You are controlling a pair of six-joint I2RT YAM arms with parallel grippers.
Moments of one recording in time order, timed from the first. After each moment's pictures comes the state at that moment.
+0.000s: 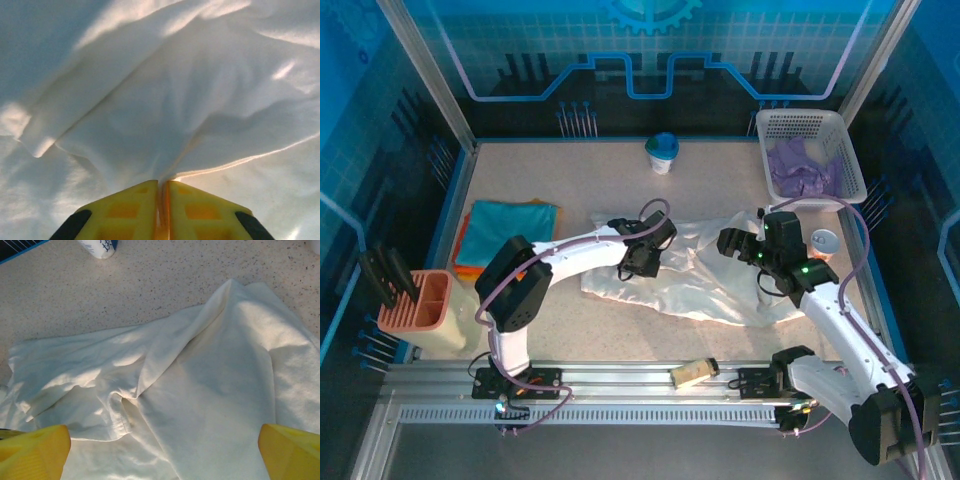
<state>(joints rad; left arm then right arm) -0.79 1.87 1.32 -0.74 -0.15 -0.56 0.25 0.95 0.72 -0.49 -0.02 0.49</state>
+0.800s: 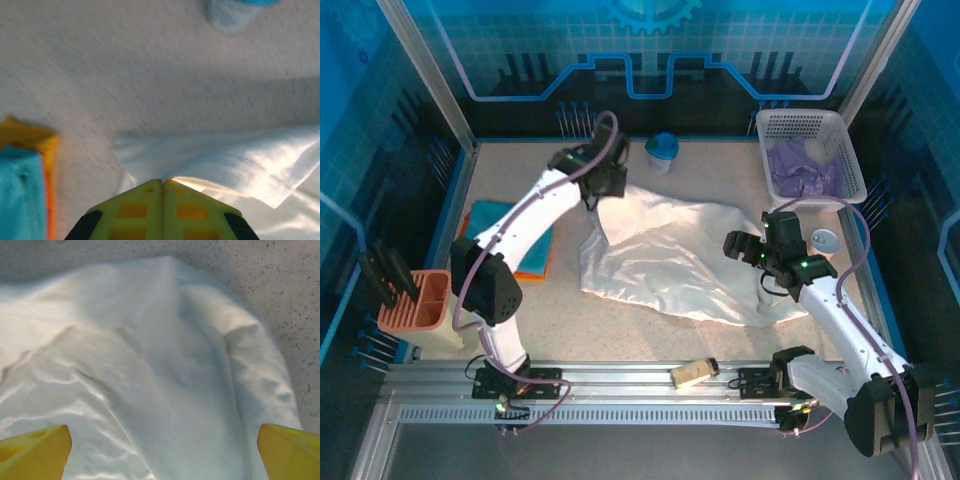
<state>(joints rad) -0.46 1.83 1.83 -0.96 -0.26 -0.34 0.21 1.00 0.73 -0.57 0.02 0.48</state>
